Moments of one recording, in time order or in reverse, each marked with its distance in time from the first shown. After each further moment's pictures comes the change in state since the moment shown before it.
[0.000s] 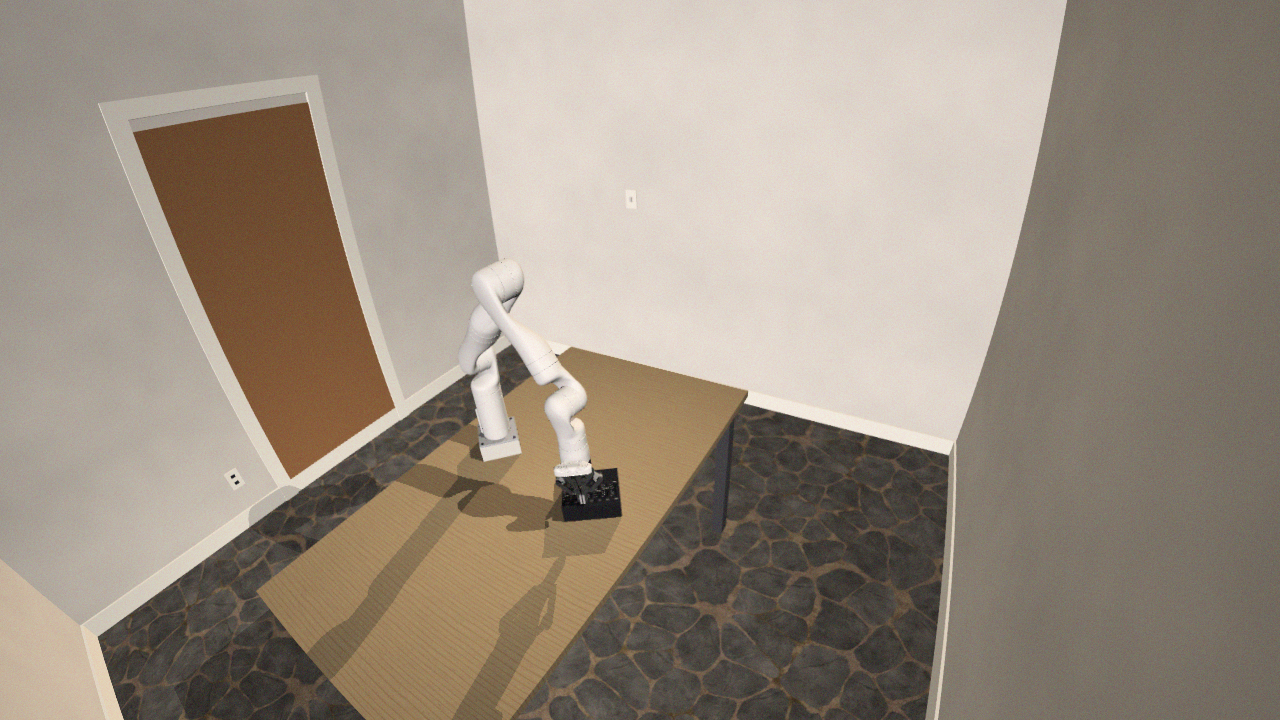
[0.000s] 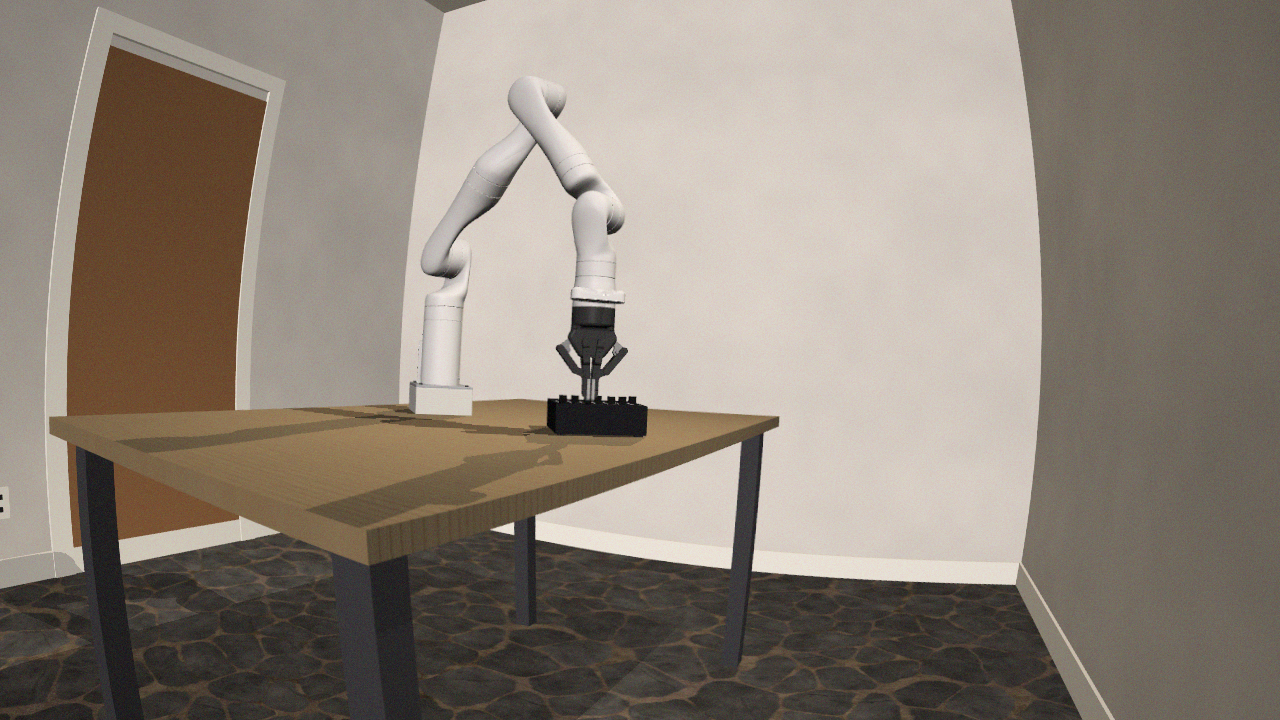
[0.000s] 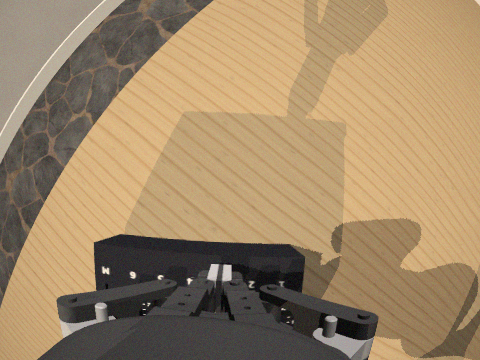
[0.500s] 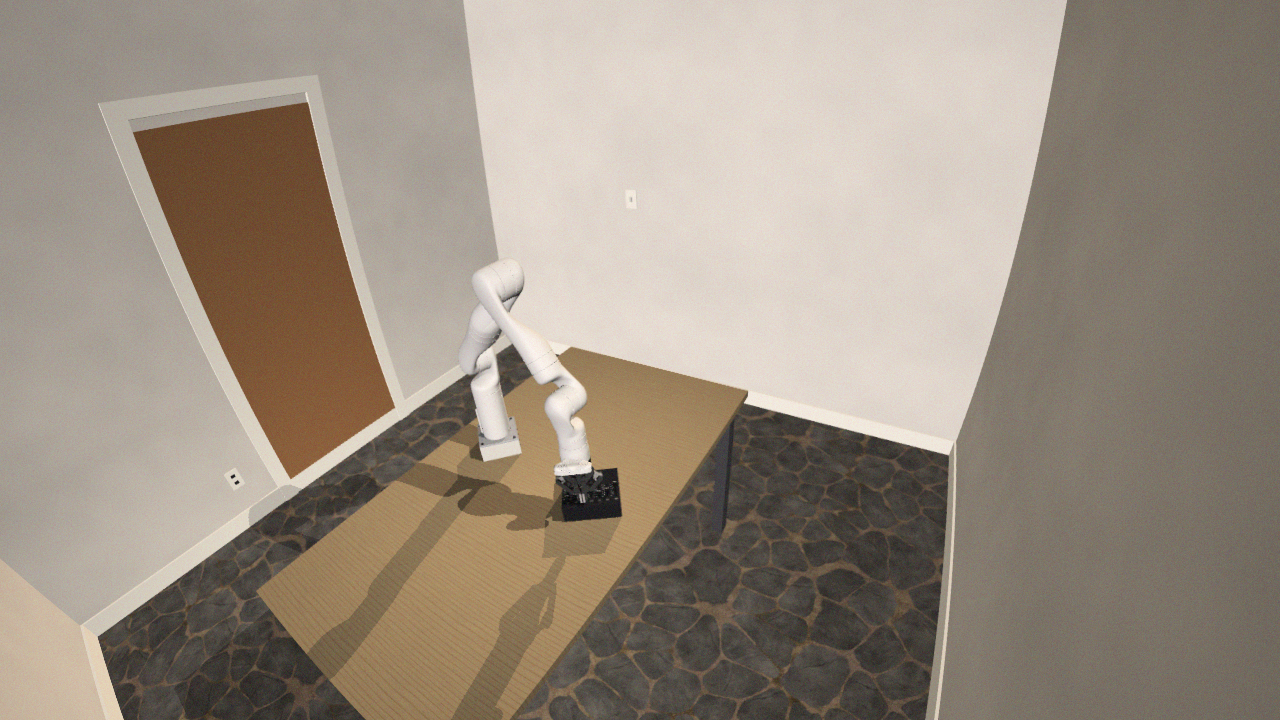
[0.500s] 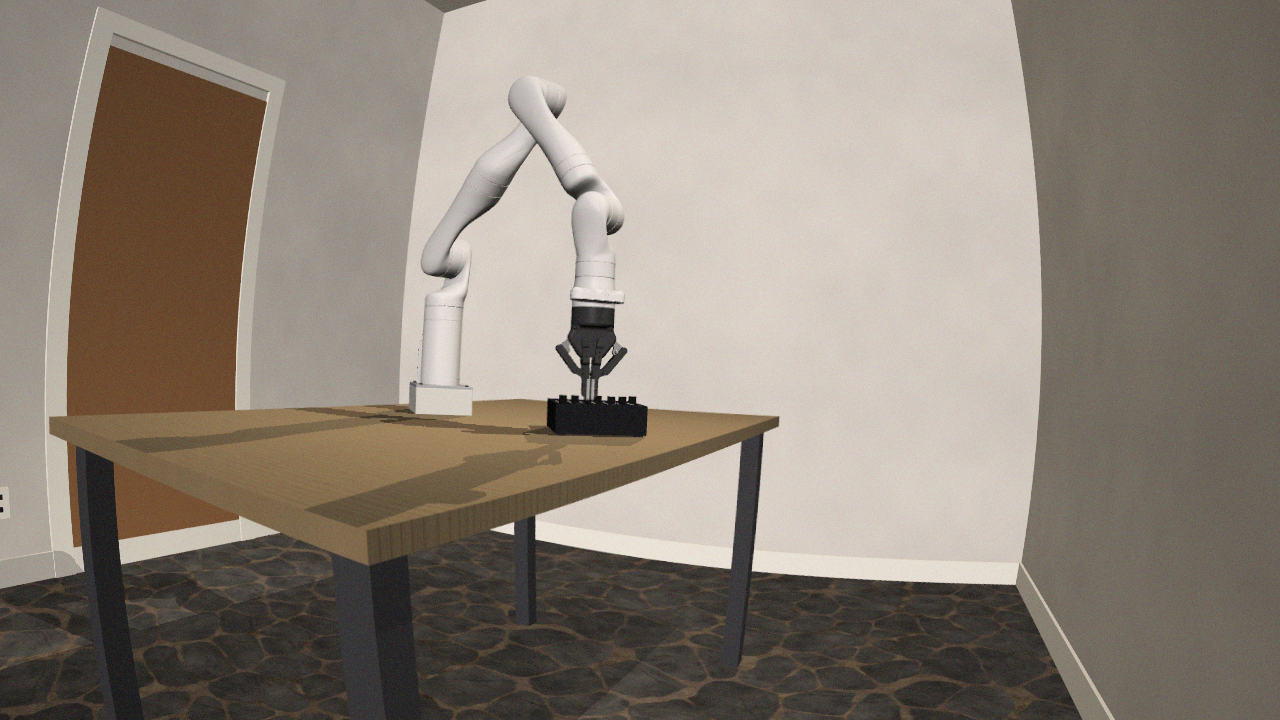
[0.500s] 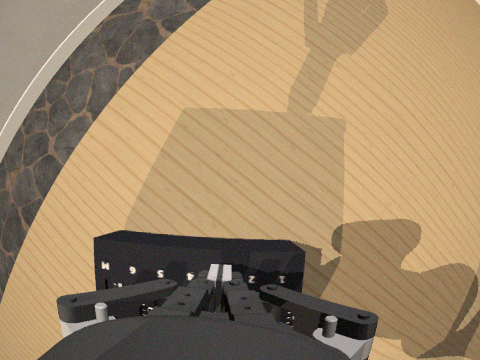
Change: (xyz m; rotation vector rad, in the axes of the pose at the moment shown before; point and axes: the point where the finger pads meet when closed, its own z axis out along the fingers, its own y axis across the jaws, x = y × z) arm -0.004 0.000 0.000 0.000 0.000 0.001
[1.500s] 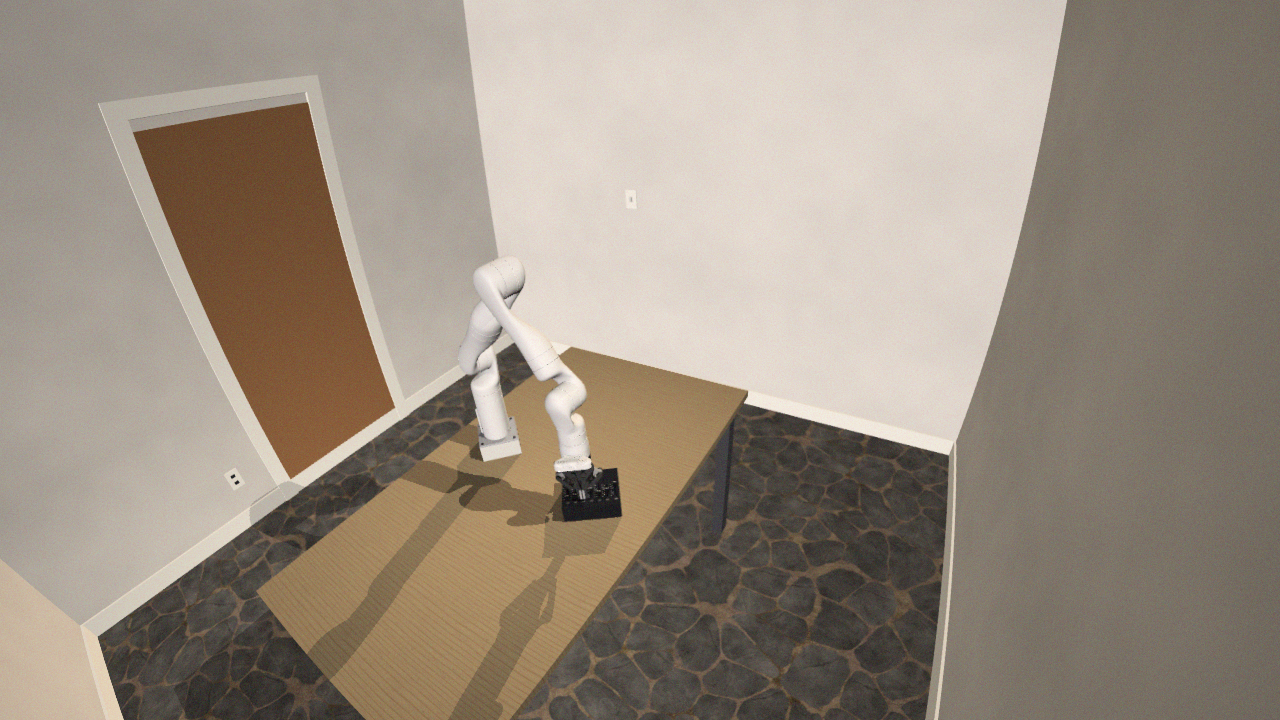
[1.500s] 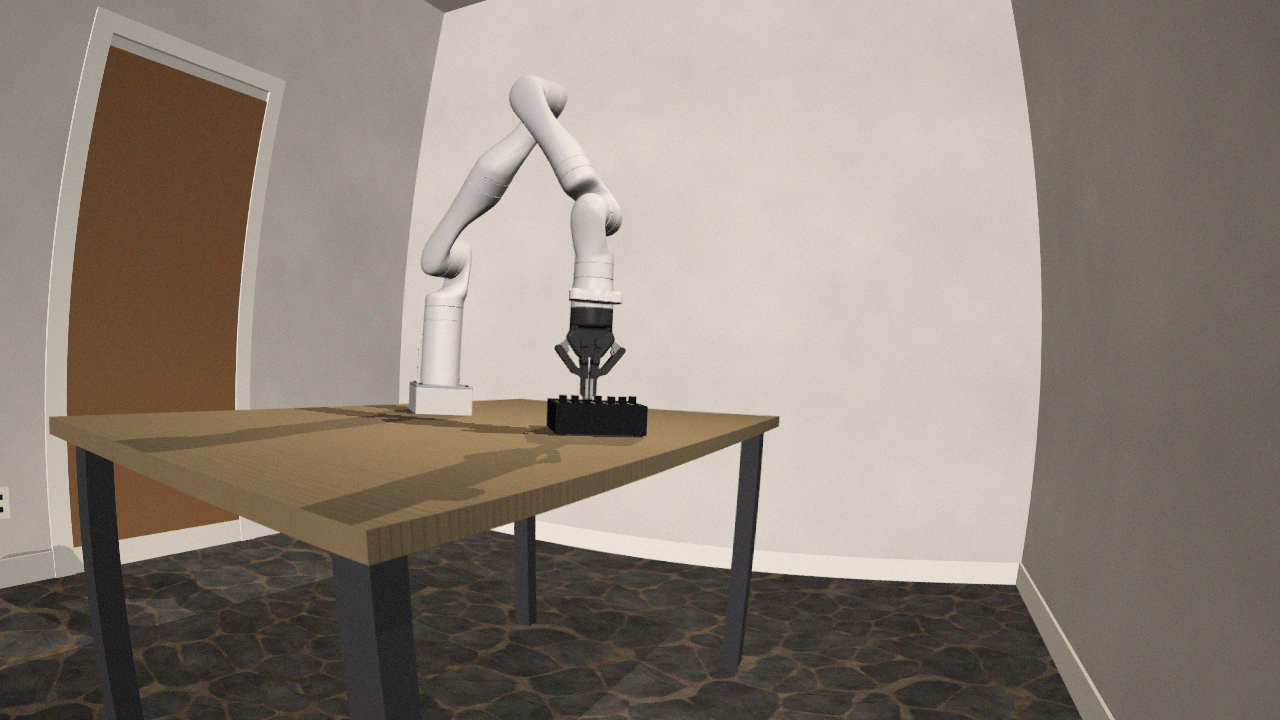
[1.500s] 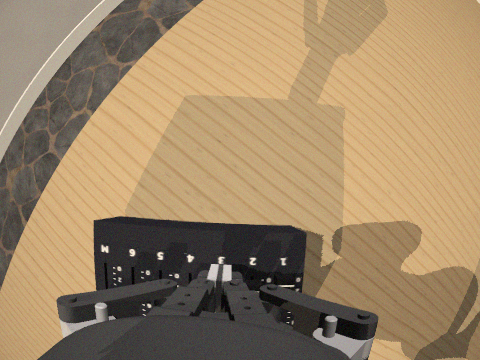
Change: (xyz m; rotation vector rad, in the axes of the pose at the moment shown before) arm -0.014 0.000 0.000 0.001 0.002 0.001
